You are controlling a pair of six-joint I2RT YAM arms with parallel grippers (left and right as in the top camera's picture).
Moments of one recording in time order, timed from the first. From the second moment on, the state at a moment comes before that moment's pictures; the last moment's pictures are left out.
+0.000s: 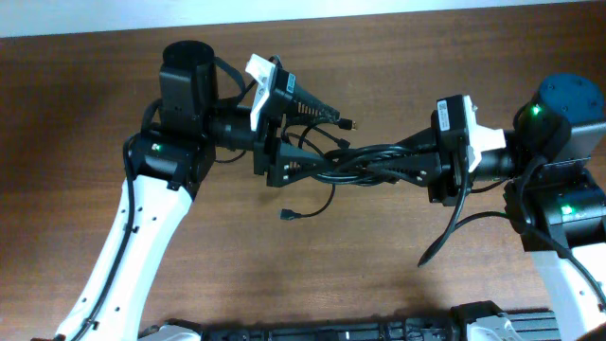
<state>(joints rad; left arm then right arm) -0.31 1.43 1.37 -0.35 1.41 0.12 0.10 1.07 1.23 -0.35 -1.43 -0.24</state>
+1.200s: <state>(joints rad) -0.38 1.42 1.37 -0.25 1.21 0.14 0.09 1.08 1.23 -0.34 -1.43 -0.23</state>
